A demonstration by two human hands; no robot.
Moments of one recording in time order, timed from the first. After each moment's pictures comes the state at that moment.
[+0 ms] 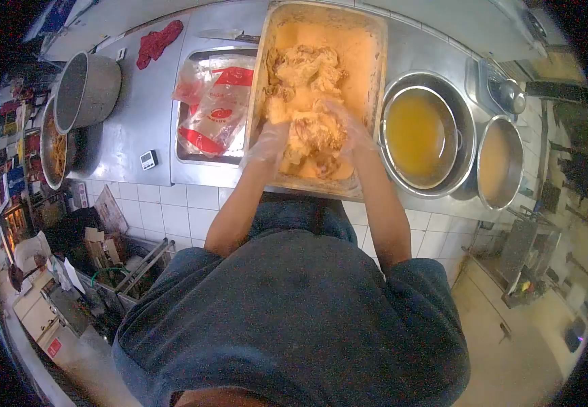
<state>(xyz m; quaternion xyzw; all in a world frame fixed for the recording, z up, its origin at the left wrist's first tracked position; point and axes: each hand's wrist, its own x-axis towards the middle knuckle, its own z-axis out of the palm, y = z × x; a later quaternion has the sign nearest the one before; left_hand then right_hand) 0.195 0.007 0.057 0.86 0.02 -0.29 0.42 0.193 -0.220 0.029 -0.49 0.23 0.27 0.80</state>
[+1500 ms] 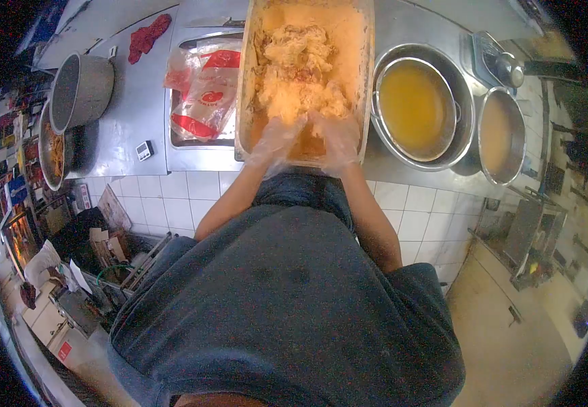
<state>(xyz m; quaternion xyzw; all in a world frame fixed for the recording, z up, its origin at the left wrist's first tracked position) 0.146 -0.011 0.063 0.85 0.09 -0.30 0.42 0.122 -0.178 0.068 -0.66 0.34 0.16 0.65</state>
